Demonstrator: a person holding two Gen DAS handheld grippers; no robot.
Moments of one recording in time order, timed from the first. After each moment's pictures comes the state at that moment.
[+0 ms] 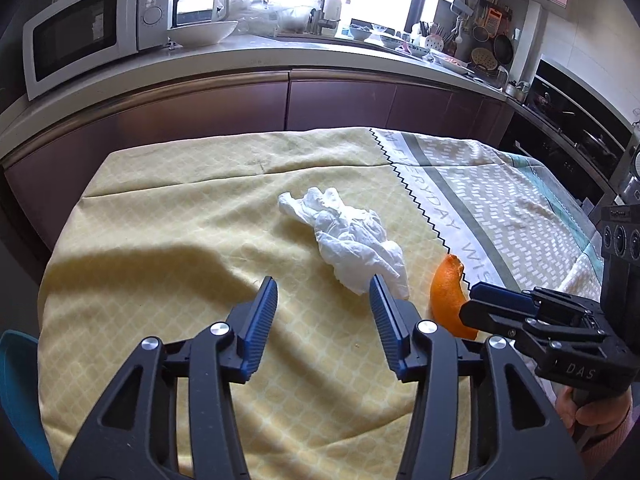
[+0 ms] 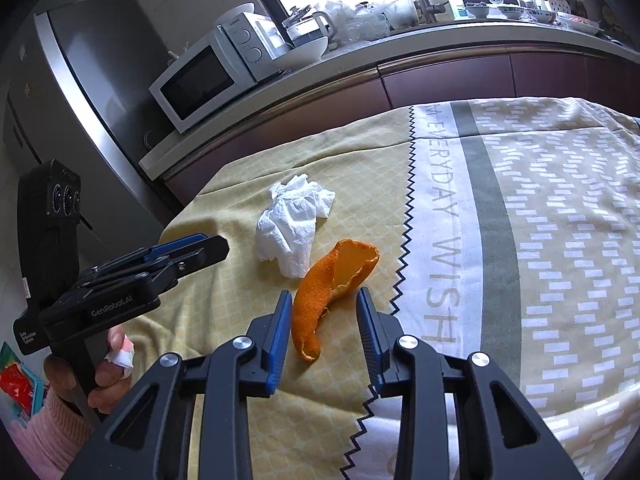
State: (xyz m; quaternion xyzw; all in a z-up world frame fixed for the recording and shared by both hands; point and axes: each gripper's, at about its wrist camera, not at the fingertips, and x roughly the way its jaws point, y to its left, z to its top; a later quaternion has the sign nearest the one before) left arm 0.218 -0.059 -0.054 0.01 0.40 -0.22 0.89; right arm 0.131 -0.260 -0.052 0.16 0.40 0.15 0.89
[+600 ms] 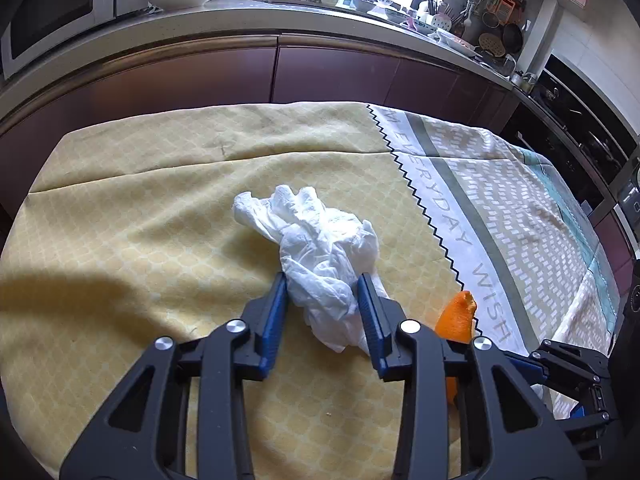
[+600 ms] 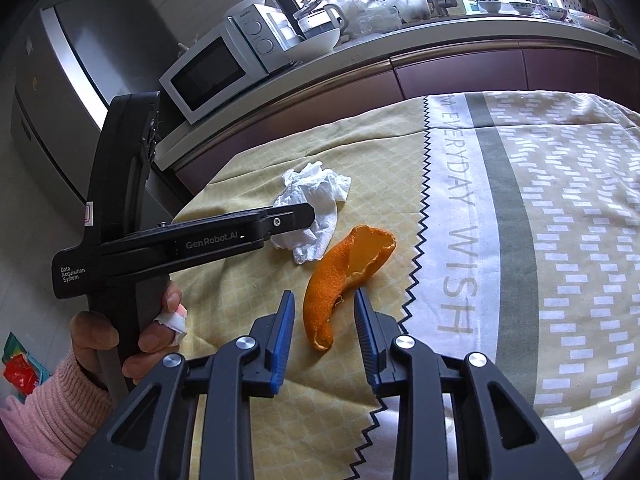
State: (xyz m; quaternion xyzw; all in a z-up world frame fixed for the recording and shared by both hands) left arm 0.265 -0.101 -0.080 -0.01 0.46 -0.23 0.86; right arm 0.131 -0.257 -0.057 0.16 0.41 0.18 0.88
